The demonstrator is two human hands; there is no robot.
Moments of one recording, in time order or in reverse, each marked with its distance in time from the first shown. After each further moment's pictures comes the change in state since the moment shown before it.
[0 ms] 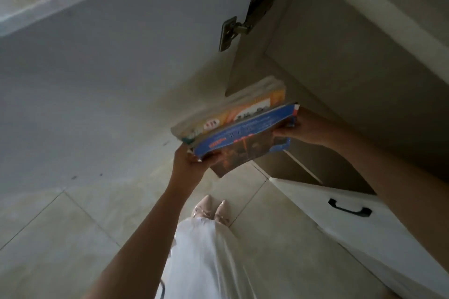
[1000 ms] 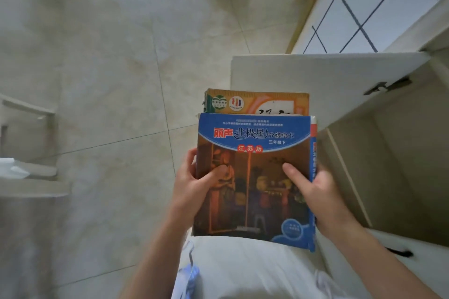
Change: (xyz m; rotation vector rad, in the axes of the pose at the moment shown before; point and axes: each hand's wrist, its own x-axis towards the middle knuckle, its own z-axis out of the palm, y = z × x) left_hand -0.321 0.158 -0.189 -0.417 0.534 -0.290; right_hand -0.254 -0.254 0.166 0.619 -0.060 0.002
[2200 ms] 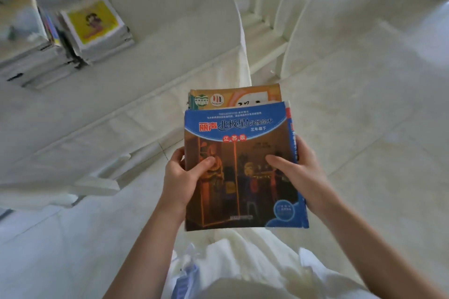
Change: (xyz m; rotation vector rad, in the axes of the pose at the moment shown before) left_hand -0.153 -0.029 -0.461 -0.656 1.217 -0.080; right_hand -0.098 -0.013 0.600 -0.754 -1.128 -0.197
